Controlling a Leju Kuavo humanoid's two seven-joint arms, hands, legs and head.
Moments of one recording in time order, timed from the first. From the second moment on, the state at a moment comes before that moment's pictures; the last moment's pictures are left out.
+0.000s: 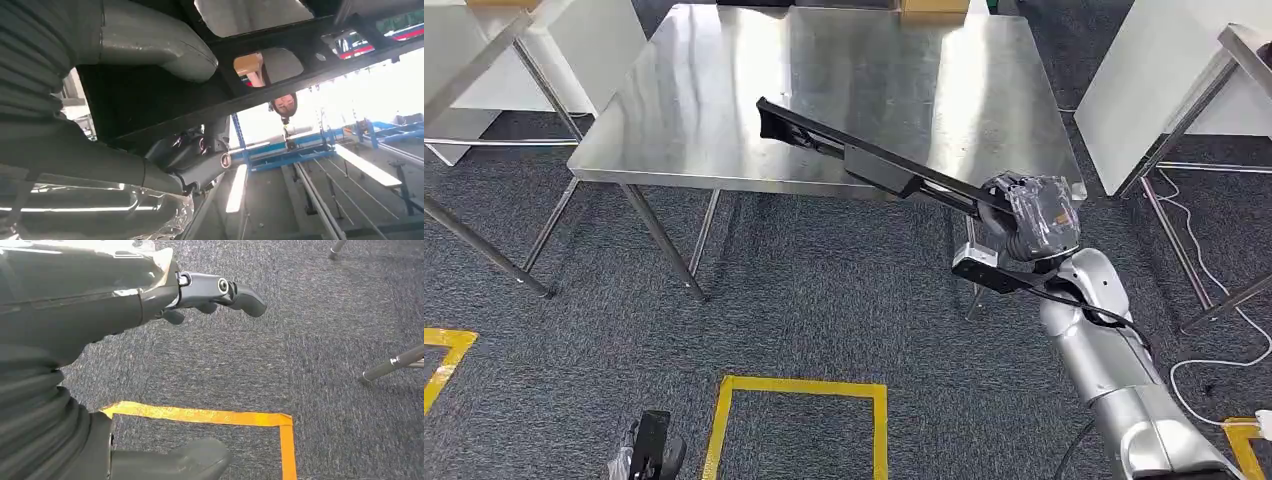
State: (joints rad) left arm -0.24 -0.12 0.56 -0.24 -0.50 0.50 -0.51; right arm -0.72 -0.20 0.40 -0.93 0.86 -0.44 -0.48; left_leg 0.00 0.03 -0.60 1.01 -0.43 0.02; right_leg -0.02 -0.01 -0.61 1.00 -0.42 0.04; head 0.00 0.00
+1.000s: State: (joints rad) left arm -0.23 -0.12 0.56 -0.24 -0.50 0.51 -0.53; right arm -0.72 -0.19 0.40 -0.92 0.86 -0.45 -0.48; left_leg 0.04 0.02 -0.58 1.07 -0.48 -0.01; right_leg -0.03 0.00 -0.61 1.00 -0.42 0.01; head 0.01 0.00
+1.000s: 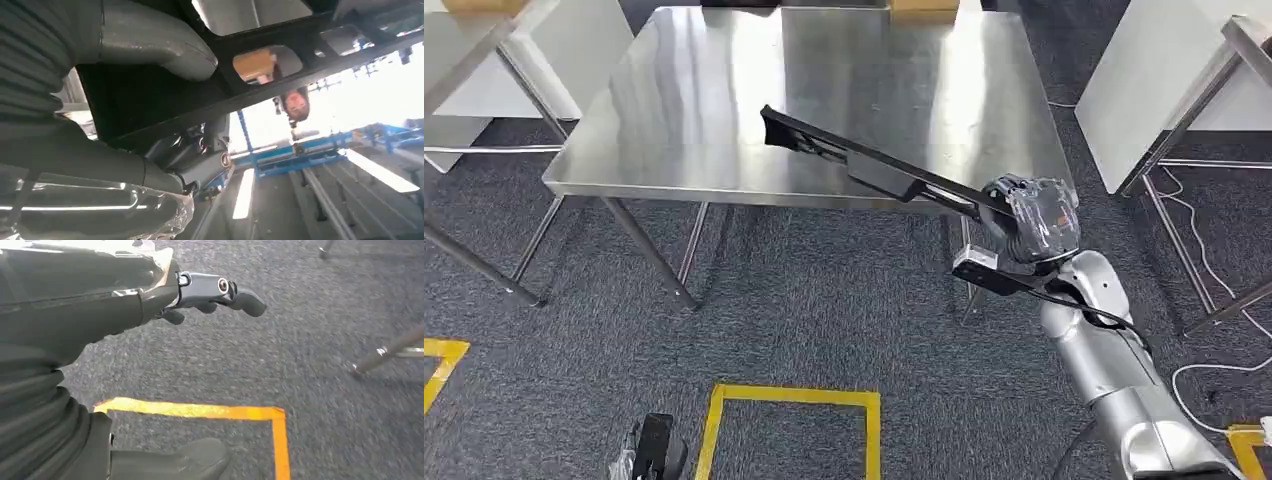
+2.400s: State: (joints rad) left arm -0.22 -0.12 0.57 -0.24 -0.51 0.53 -0.54; right arm -0.75 -0.10 0.45 -0.84 0.90 -0.41 -0.49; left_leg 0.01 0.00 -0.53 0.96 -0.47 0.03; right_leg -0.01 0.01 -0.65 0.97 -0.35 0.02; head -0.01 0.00
